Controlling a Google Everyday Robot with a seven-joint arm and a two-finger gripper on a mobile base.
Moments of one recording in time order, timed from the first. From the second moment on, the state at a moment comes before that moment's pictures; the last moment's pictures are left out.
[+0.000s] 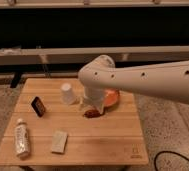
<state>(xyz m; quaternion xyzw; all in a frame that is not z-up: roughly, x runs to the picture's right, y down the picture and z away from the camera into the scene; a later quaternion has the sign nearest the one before) -0.014 0.089 0.673 -0.23 0.19 0.73 0.62</state>
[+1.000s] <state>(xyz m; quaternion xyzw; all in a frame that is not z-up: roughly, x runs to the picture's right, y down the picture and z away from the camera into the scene) -0.005 0.077 0.681 -0.23 0.18 0.72 0.63</state>
